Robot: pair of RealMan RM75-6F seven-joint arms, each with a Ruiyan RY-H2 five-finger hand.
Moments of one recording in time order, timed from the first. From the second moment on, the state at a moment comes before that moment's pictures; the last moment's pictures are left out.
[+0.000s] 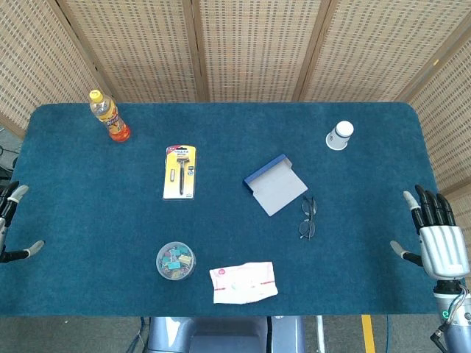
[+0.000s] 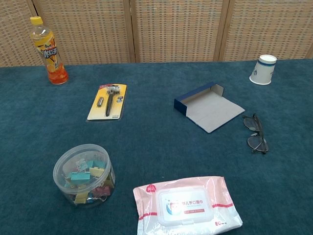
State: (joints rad) left arm -0.16 -0.91 -0.07 -1.79 1.39 1.37 -0.04; right arm 0.22 -1.19 0.00 -1.47 -1.45 1.62 -0.07
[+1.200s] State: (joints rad) left arm -0.19 -0.90 -0.10 -1.78 1.29 1.30 -0.04; right arm 0.69 -1.40 0.03 -1.13 -1.59 0.87 0.09
